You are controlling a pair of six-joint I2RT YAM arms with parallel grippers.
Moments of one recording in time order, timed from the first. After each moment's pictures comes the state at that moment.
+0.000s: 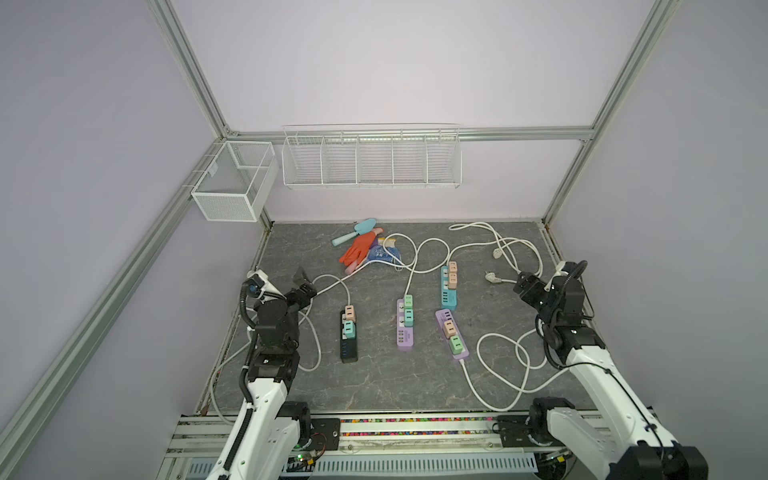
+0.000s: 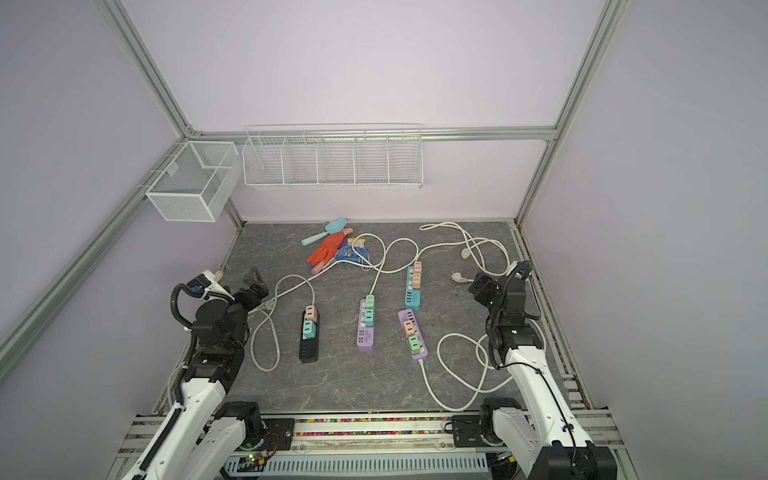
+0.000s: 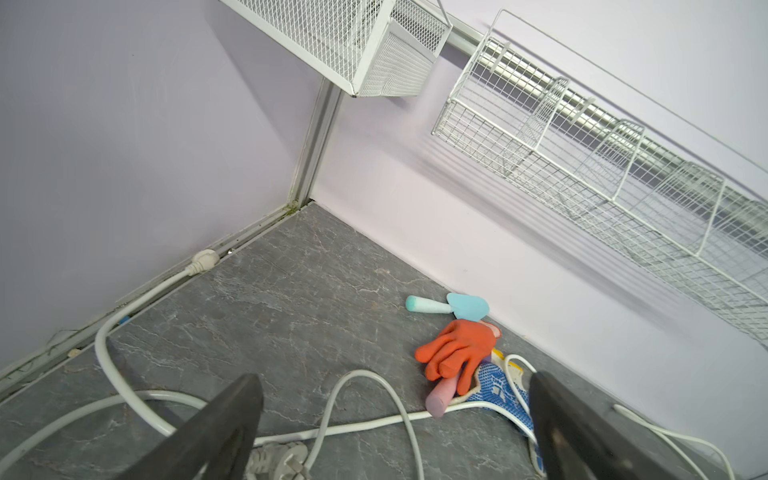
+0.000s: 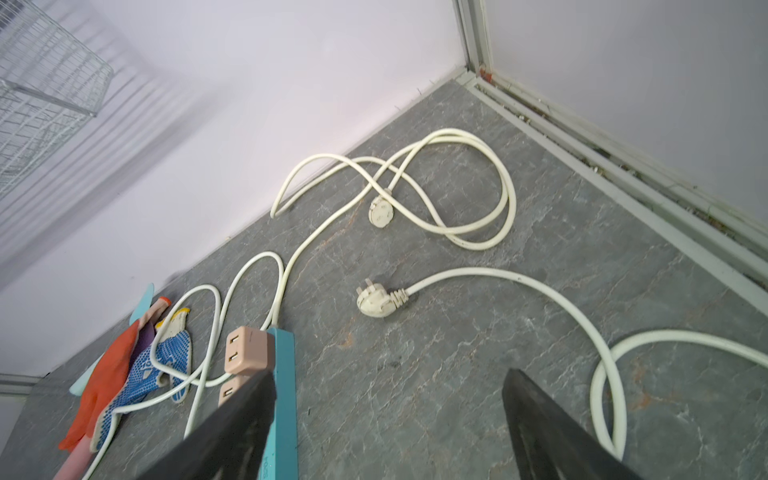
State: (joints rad) left arm -0.08 0.71 0.43 0.17 -0.24 -0.52; right arm 0.01 0.94 0.60 -0.13 0.10 0.58
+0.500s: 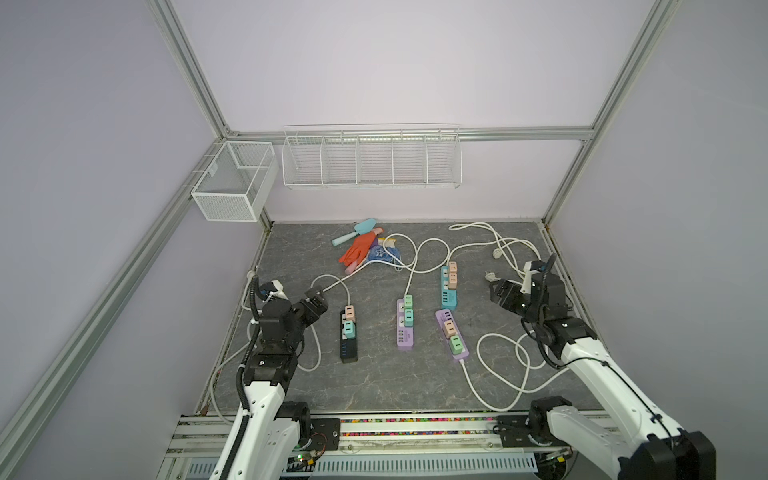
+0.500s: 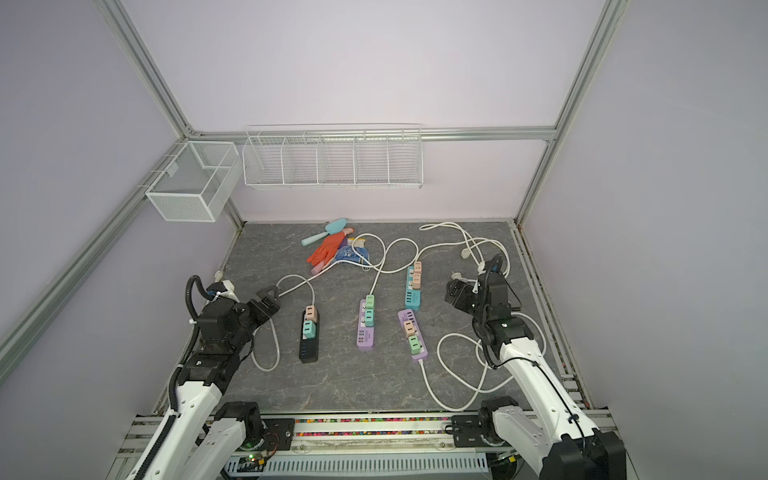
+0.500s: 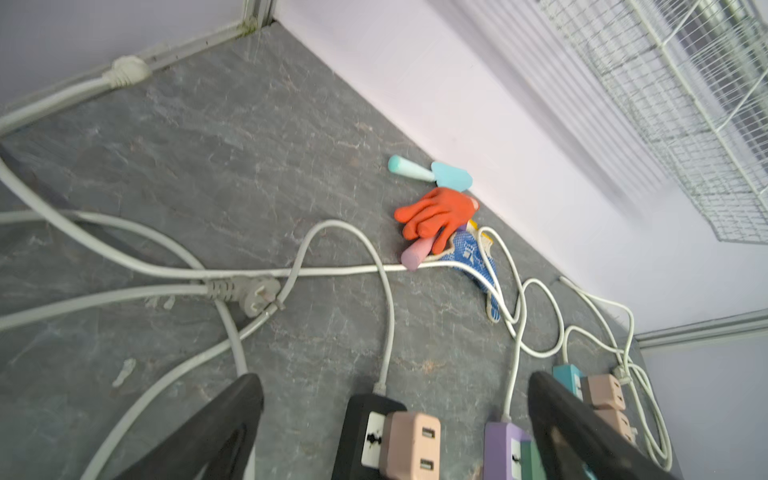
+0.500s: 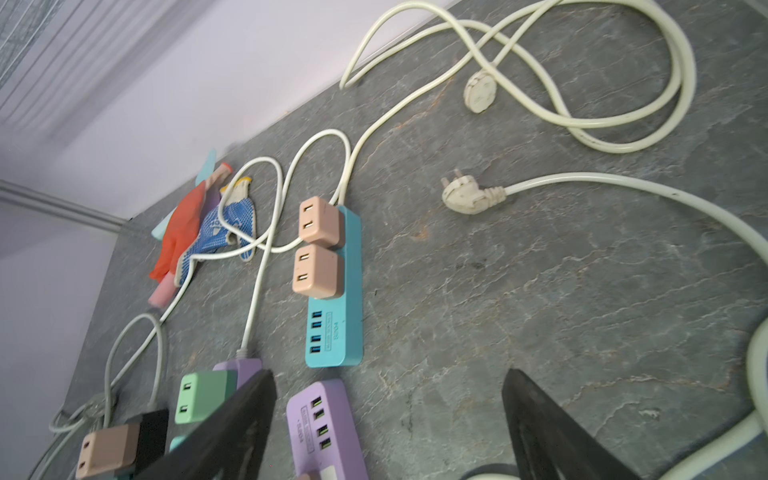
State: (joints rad) left arm -0.08 0.68 0.49 -0.23 0.02 -0.68; right arm 0.20 0.98 0.67 -0.30 -0.06 0.56
